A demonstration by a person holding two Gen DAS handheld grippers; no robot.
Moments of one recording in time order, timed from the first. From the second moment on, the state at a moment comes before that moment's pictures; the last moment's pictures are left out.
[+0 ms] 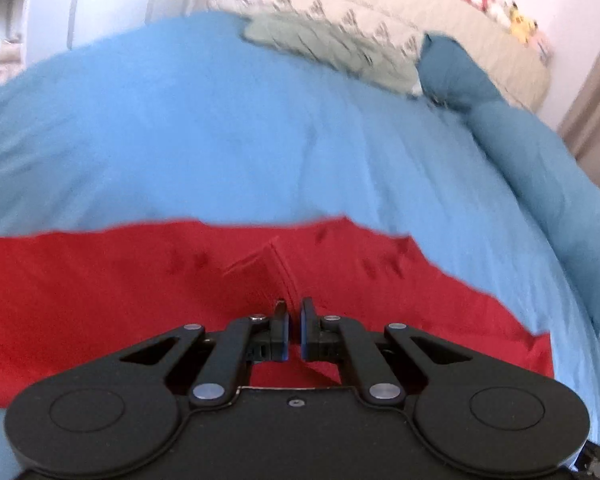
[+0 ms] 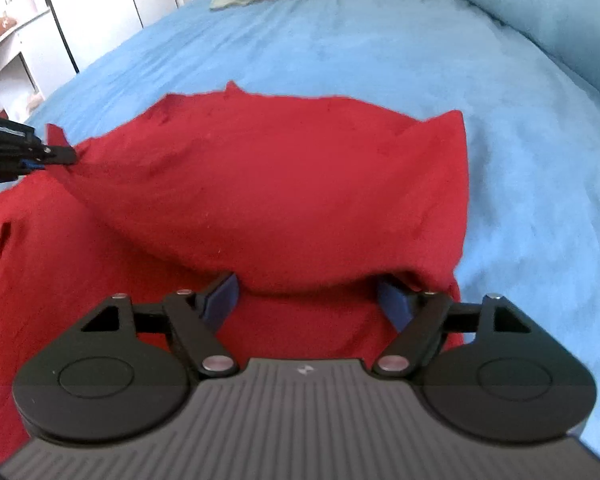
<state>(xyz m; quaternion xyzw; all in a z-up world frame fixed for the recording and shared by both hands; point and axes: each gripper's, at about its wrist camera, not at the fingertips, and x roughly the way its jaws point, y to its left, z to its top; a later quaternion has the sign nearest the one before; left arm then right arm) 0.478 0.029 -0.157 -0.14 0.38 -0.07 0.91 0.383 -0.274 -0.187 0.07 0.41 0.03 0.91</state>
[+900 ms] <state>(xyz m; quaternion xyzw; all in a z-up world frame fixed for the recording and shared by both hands) 0.432 0.051 -0.152 -0.06 0.37 -0.04 0.93 0.383 -0.283 -0.152 0.08 0.38 0.03 0.92</state>
